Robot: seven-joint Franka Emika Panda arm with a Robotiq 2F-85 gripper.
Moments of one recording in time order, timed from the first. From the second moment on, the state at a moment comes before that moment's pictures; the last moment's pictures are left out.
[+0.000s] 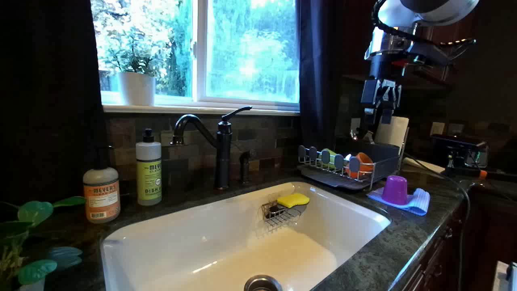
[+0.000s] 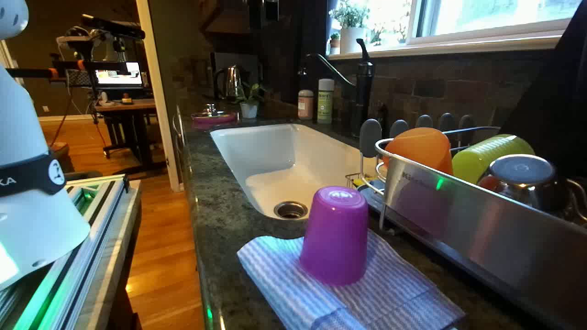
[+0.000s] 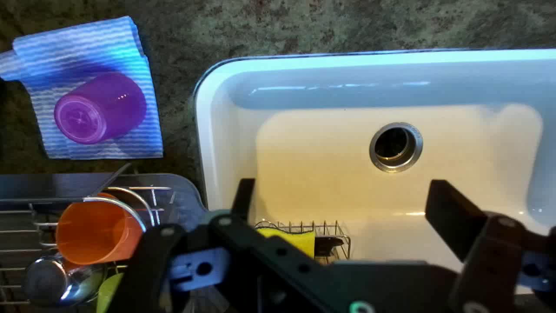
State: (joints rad) arm 0.00 -0.61 0.00 -2.52 -0.03 1.92 0.02
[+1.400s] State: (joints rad) arm -0.18 -0.69 -0.19 -2.65 -0.12 1.92 -0.08
